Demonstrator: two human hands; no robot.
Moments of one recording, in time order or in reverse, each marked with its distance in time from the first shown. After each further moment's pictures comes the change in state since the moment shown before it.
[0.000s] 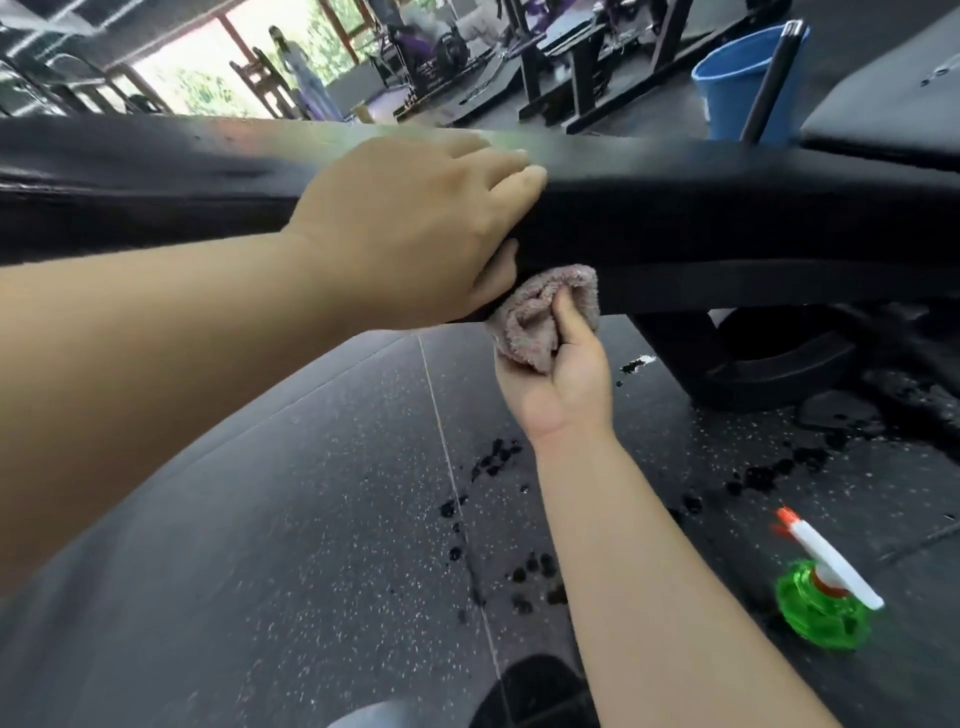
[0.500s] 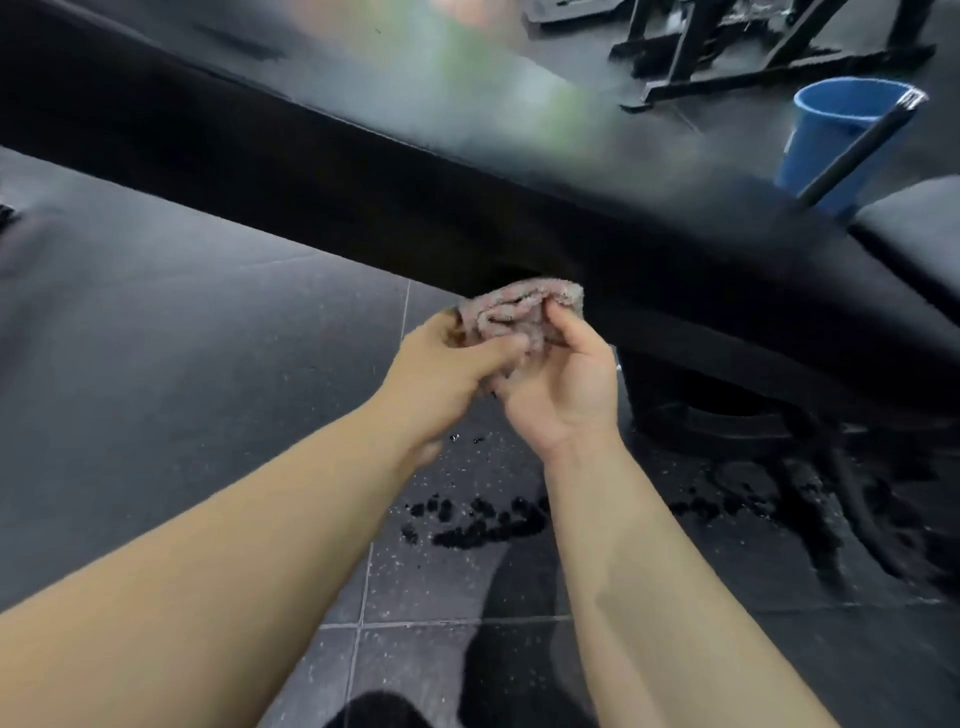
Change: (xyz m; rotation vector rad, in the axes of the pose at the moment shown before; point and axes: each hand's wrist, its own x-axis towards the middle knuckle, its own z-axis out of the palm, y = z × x) left_hand -0.008 0.125 0.065 -1.948 0.296 -1.681; right_hand -0.007 -0.052 0.006 -0.532 0.004 0.335
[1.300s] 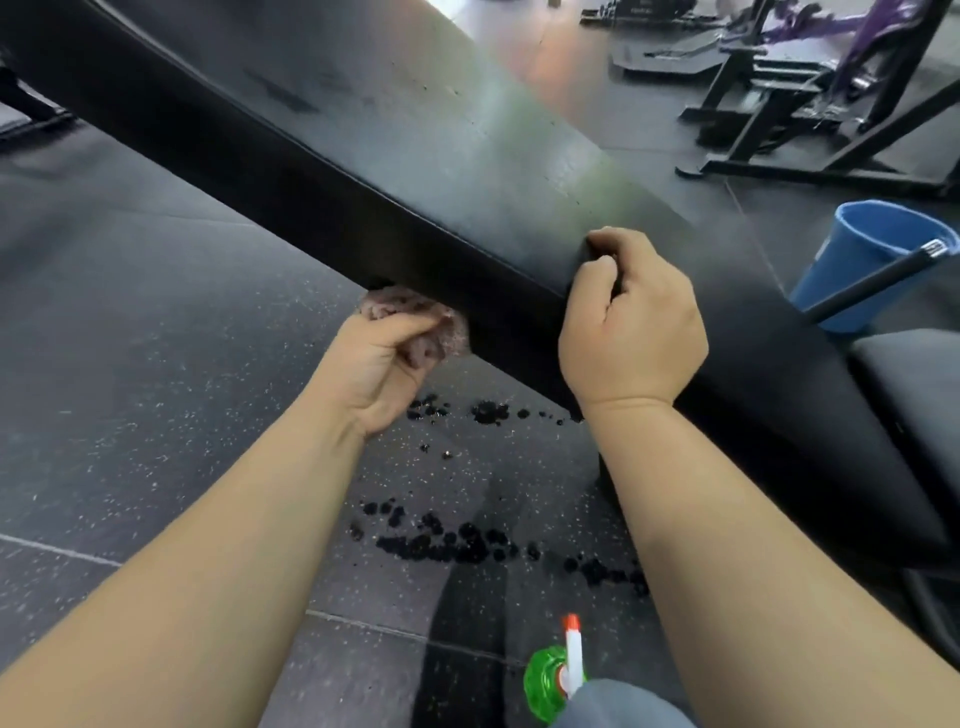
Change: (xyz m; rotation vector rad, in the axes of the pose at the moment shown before) left_hand 0.025 0.018 -0.004 -0.705 0.094 0.185; right_hand 0.011 -0.088 0.050 -1.715 0.286 -1.037
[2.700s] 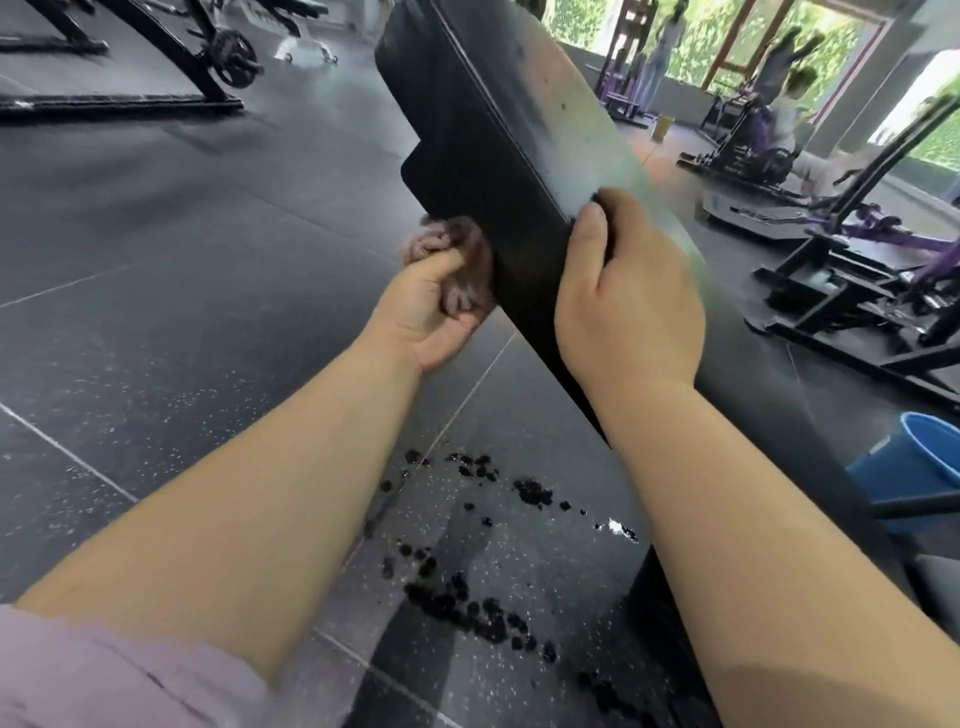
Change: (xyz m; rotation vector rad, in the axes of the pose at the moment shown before) left_hand 0.021 0.134 -0.069 -0.470 0.085 0.151; right_hand -0.005 -0.181 0.042 -0.015 -0.347 -0.396
